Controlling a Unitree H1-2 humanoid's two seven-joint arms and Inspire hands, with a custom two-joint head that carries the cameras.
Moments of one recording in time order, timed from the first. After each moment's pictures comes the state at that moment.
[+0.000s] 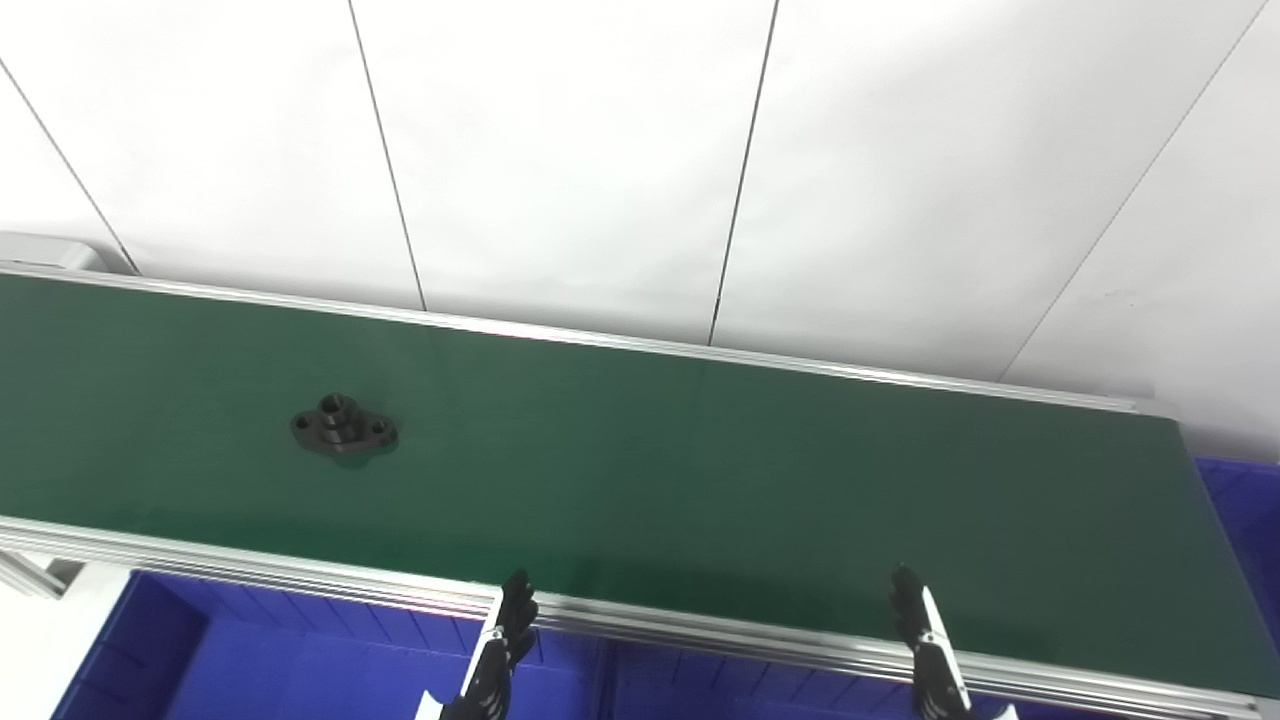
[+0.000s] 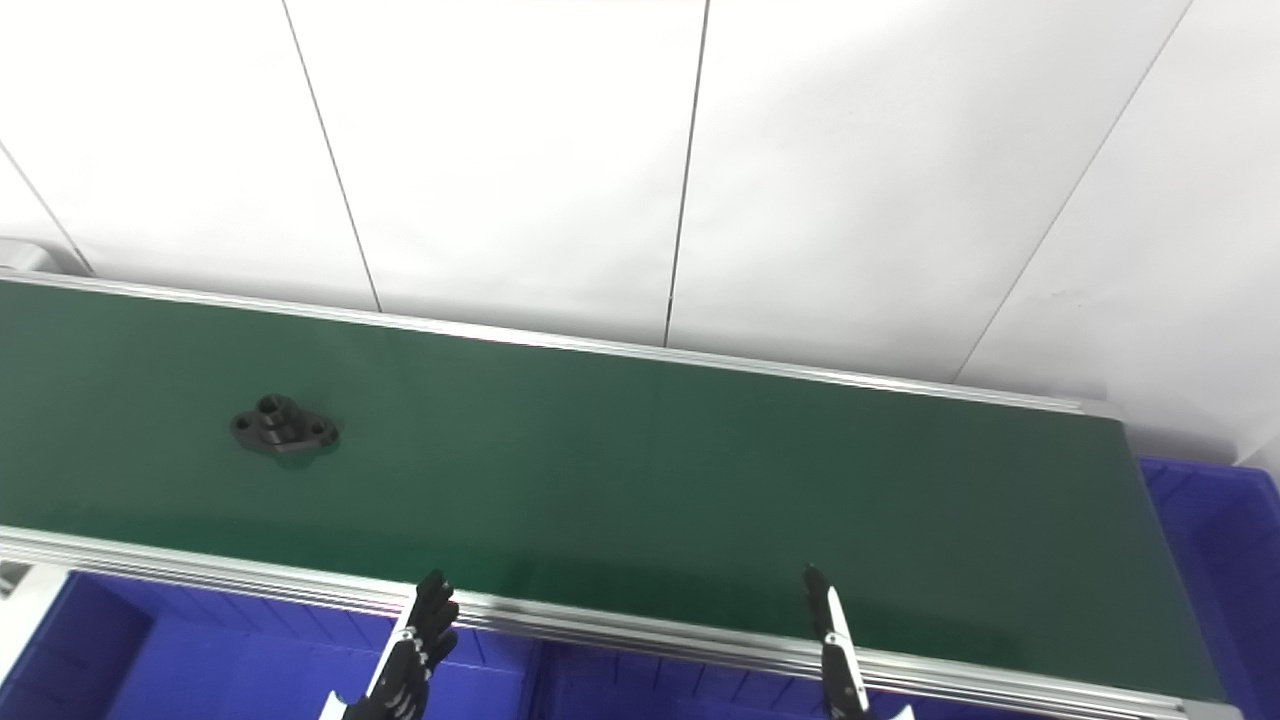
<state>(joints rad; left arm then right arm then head) 0.70 -0.07 -0.29 -0.27 0.21 -0.36 0.03 0.57 -0.08 0.19 -0.42 -0.28 -0.26 0.04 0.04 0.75</state>
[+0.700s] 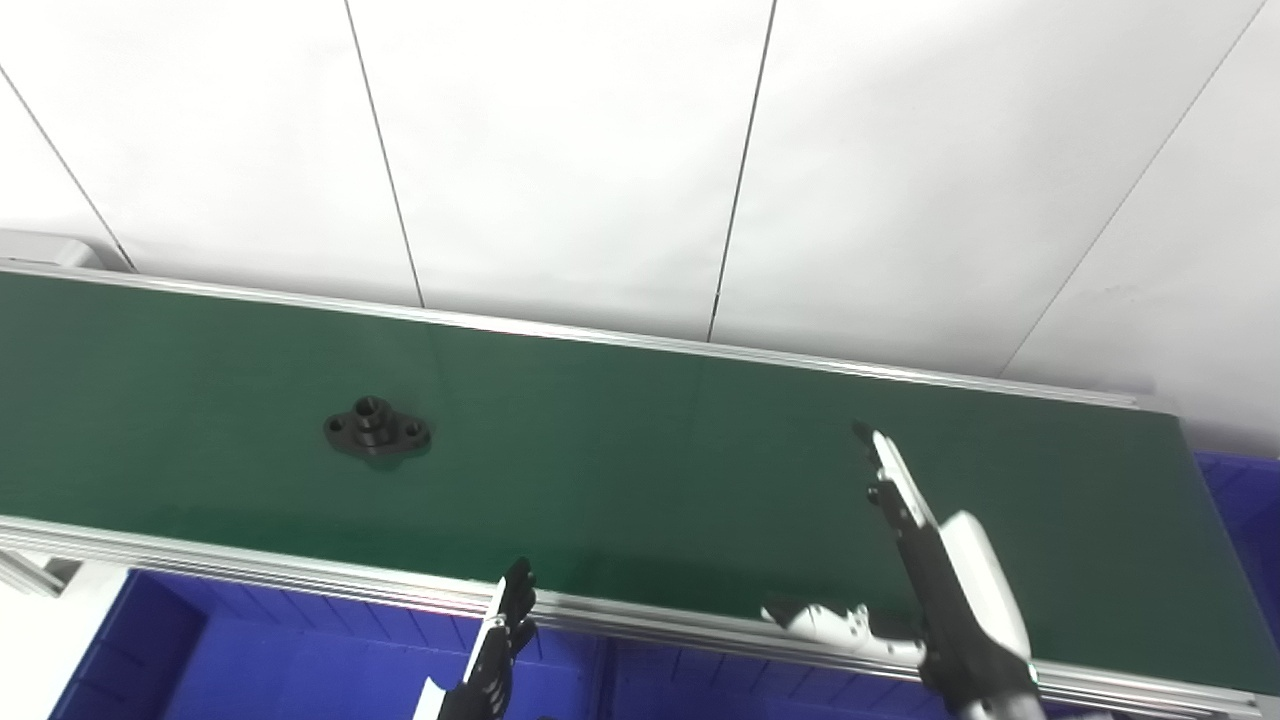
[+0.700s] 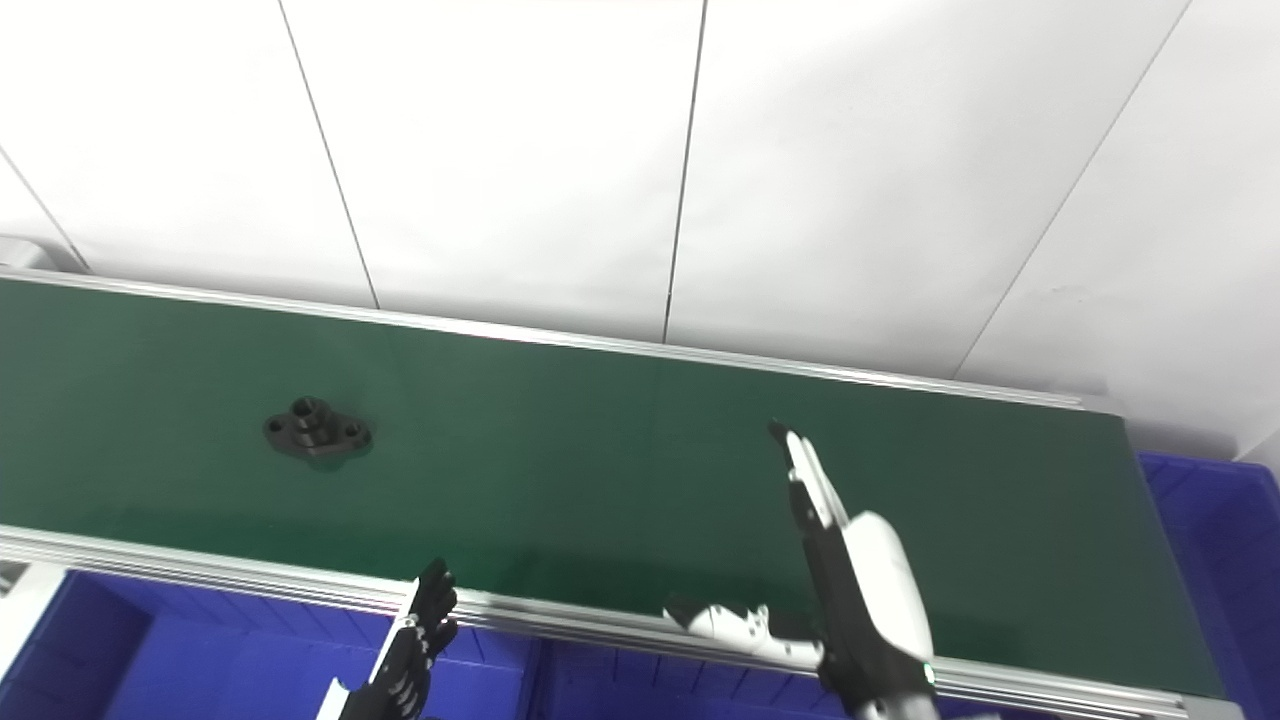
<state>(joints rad) 0.69 -0.07 -0.30 -0.30 0.21 -0.32 0.03 0.15 -0.10 0.20 -0.48 -0.66 0.15 0.23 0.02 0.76</state>
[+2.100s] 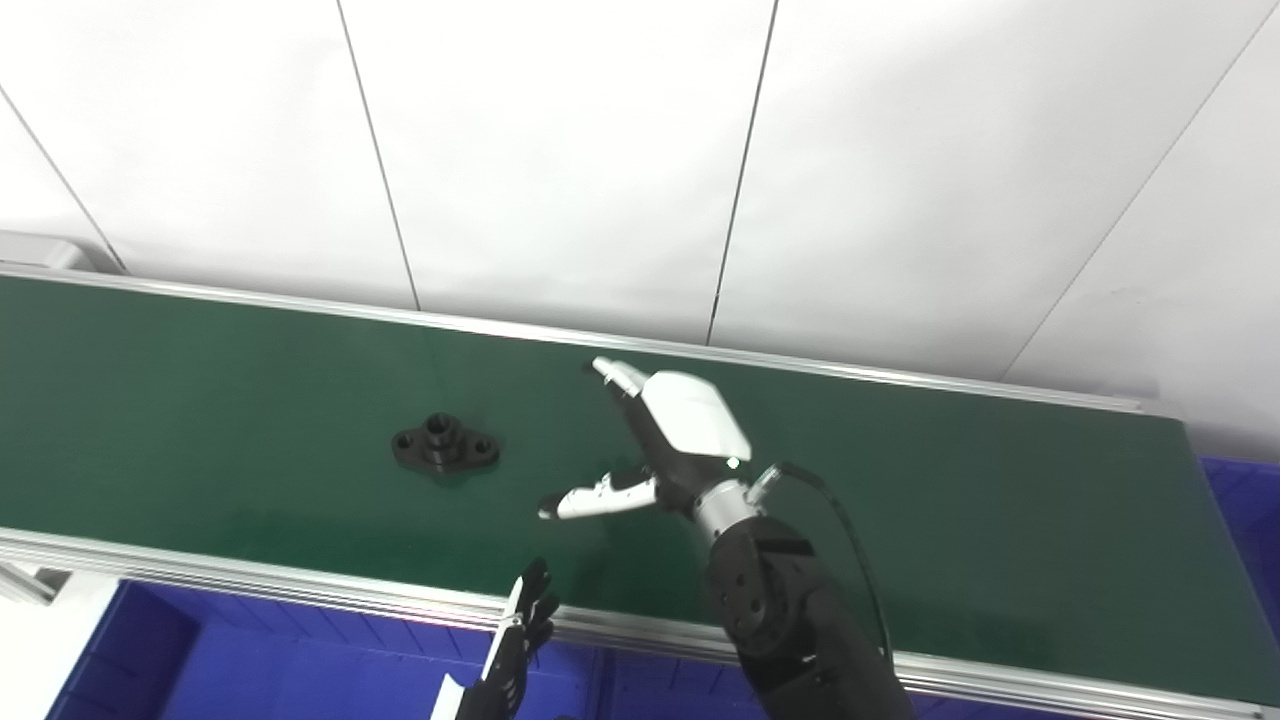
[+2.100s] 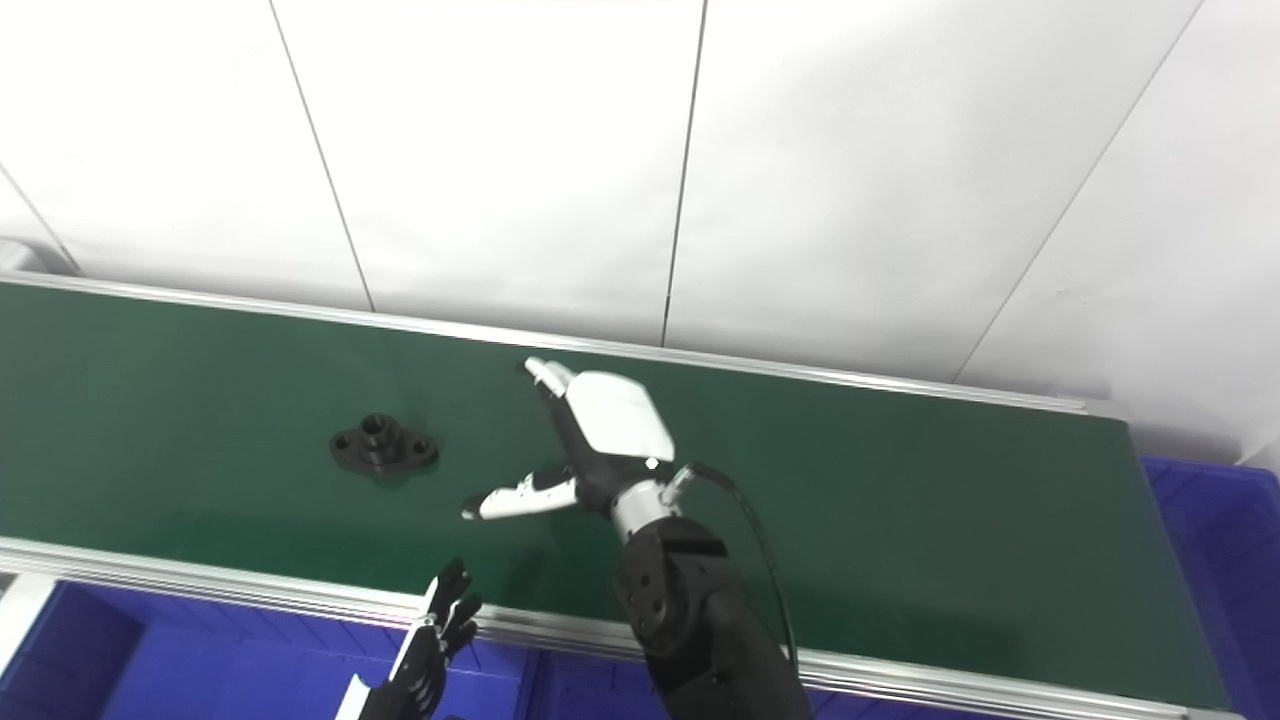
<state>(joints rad) 0.67 -0.08 -0.31 -0.25 0.28 -0.35 0.06 -0.33 0.05 0.57 0.10 -0.91 0.29 0.20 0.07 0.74</state>
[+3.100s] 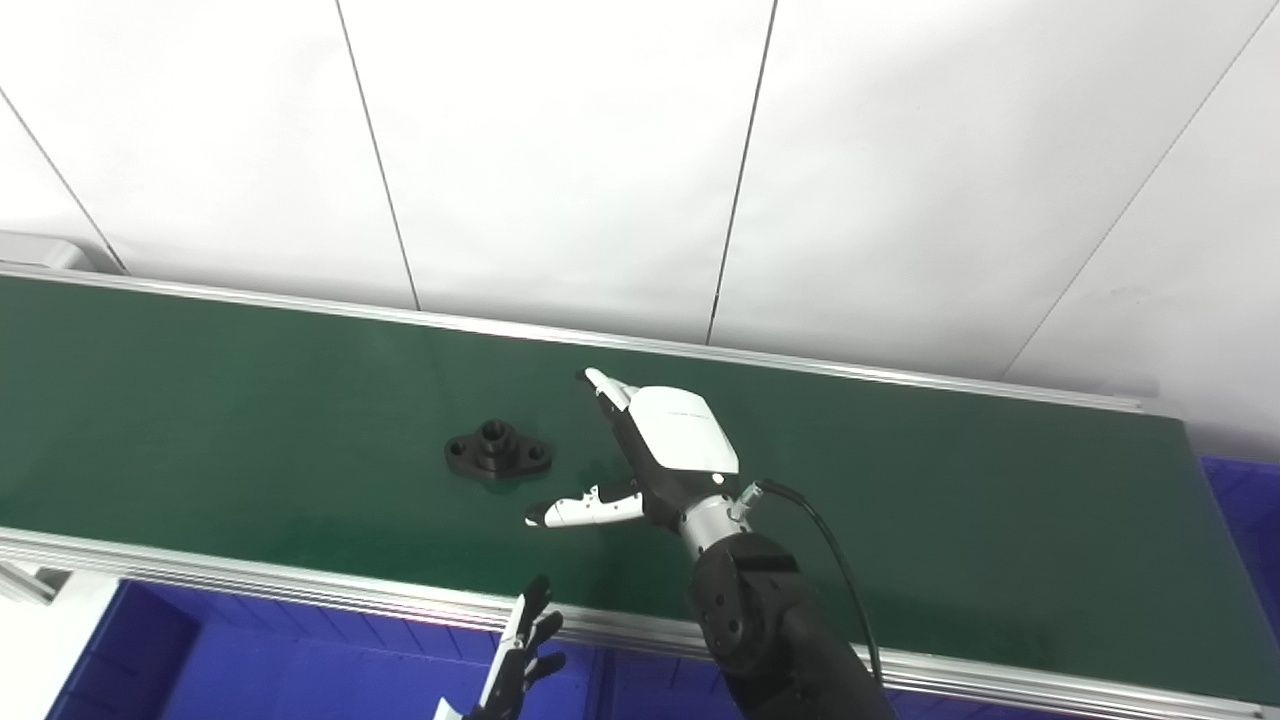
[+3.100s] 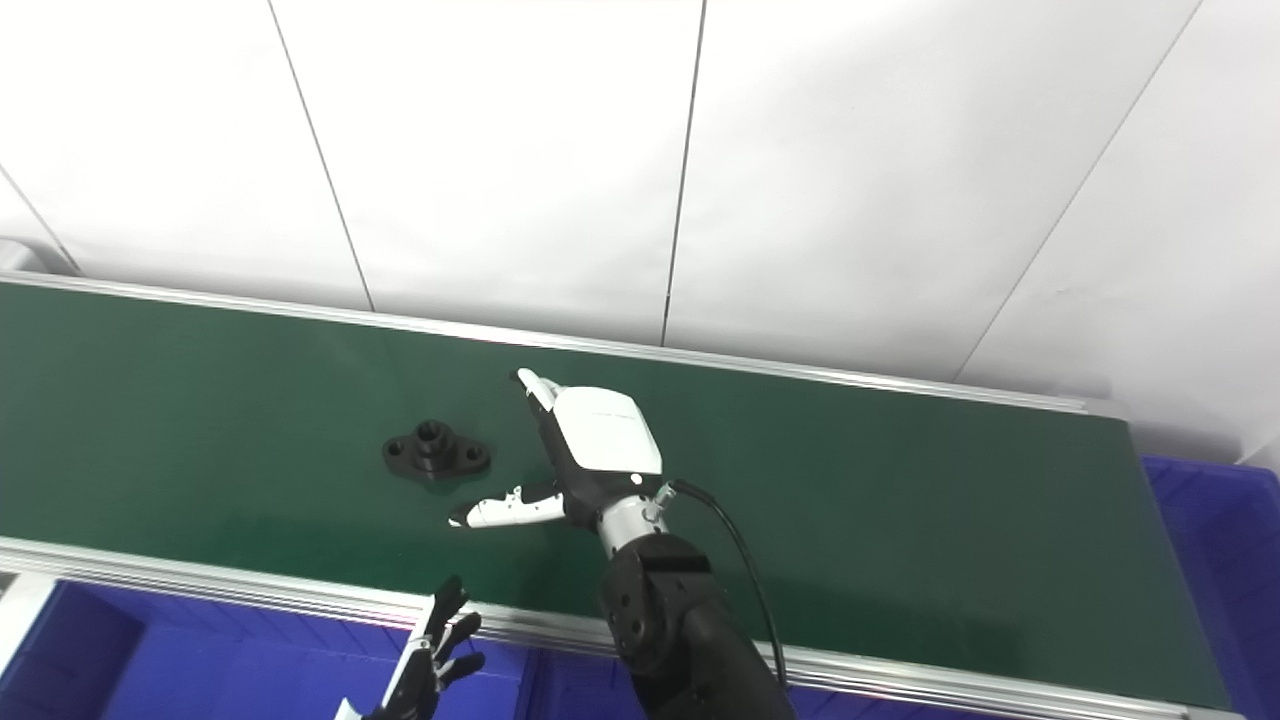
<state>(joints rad) 0.75 -0.06 -0.36 -0.33 0.40 -0.36 0.11 -0.35 0.05 0.58 0.16 -0.97 0.32 0.13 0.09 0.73</state>
